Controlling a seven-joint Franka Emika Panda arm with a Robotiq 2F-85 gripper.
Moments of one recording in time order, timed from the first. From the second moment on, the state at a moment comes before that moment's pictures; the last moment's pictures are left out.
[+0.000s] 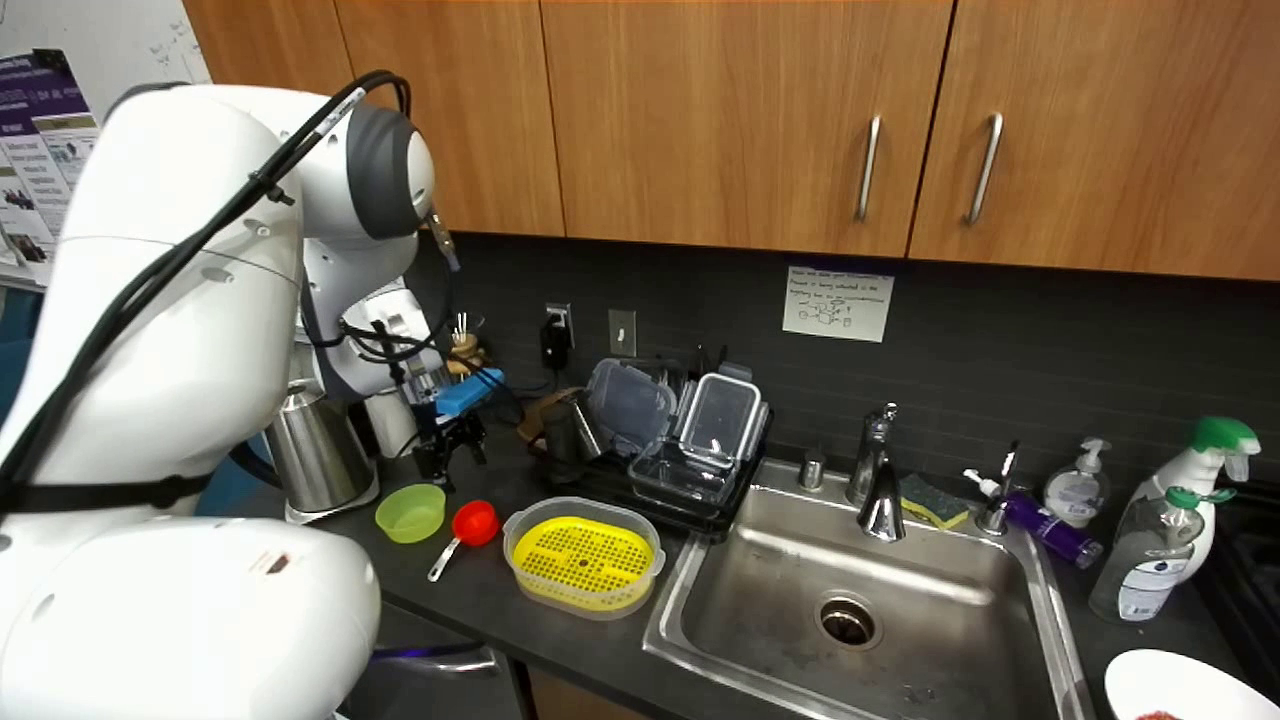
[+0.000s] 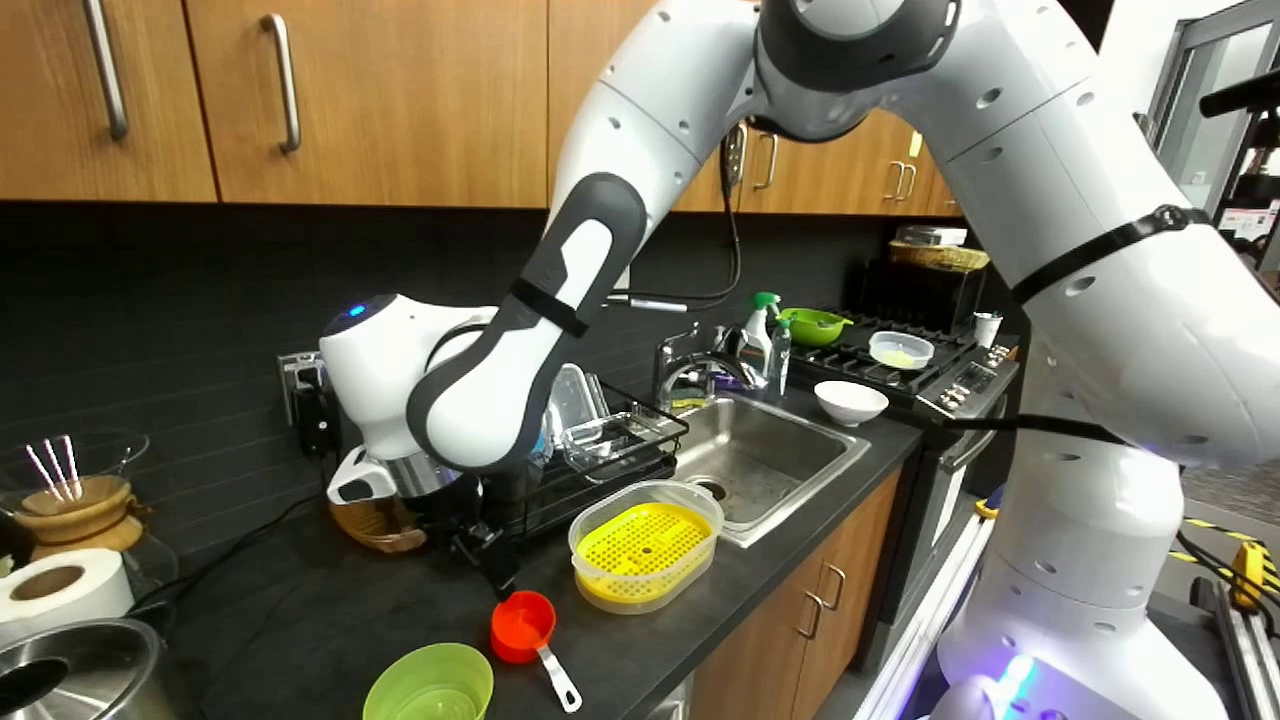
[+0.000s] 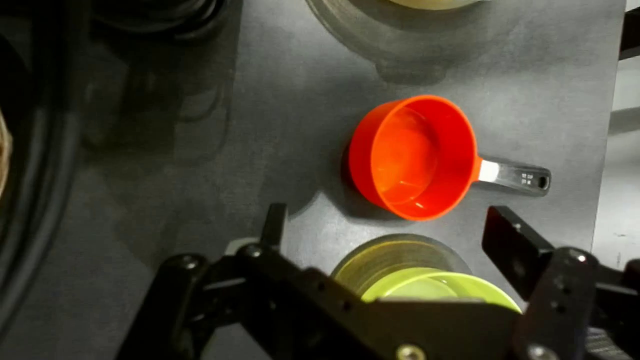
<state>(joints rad) 0.30 0.66 0.25 -1.93 -0.51 2.32 -0.73</state>
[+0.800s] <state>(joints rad) 0.35 0.71 0.26 -1.88 -0.51 2.28 -0.89</state>
